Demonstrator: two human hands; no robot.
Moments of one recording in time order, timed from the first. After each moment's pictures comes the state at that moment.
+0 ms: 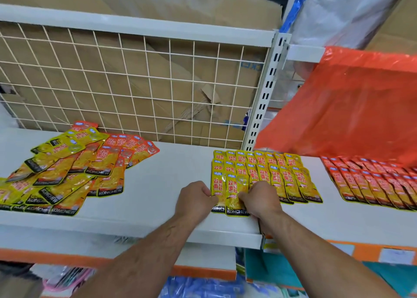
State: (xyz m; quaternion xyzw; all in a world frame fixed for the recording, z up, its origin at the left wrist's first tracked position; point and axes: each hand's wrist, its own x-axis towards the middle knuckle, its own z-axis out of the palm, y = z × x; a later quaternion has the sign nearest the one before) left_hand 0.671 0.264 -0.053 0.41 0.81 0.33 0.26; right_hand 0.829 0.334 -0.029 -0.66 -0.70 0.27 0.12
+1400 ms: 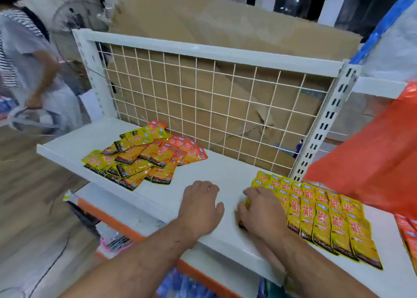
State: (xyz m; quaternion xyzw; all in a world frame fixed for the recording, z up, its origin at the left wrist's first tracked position) left_hand 0.641 0.213 -0.037 0.51 0.84 0.16 -0.04; right_hand 0.781 0.325 -0.021 -0.36 -0.92 0.09 0.15
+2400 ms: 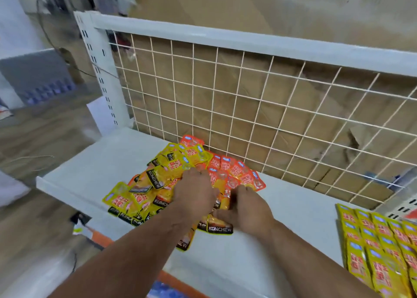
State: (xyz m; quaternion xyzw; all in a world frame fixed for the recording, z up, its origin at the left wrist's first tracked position) left_hand 0.387 0.214 -0.014 0.44 0.89 0.10 0.06; right_hand 0.514 0.304 -0.041 -0.39 -0.90 0.21 -0.01
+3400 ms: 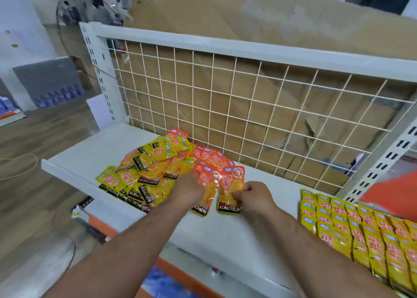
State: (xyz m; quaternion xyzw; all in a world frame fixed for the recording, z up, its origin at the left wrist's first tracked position) left_hand 0.465 0.207 -0.005 0.27 0.87 0.34 0.22; right_hand 0.602 0.323 -0.021 -0.48 -0.70 0.50 0.14
